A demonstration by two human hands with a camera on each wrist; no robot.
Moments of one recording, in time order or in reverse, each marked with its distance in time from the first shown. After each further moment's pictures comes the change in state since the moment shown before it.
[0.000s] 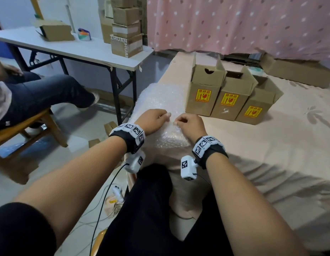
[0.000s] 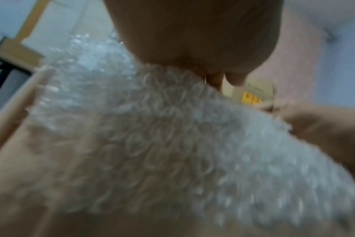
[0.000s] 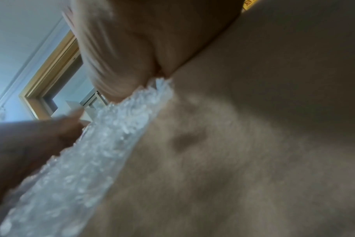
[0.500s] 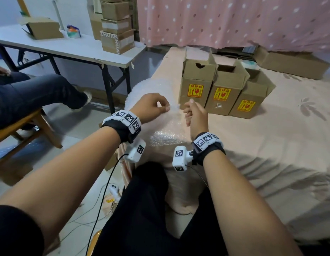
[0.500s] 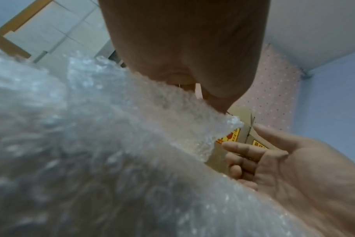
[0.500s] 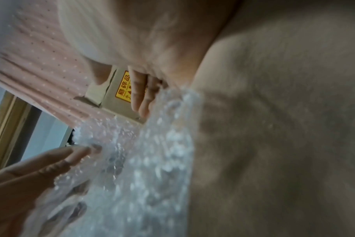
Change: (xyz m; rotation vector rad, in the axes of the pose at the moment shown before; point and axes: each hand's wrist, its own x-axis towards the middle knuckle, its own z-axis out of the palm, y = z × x) left_hand 0.023 0.029 -0.017 -0.045 0.086 0.034; right_hand 0.001 0.005 -0.021 0.581 0.259 0.166
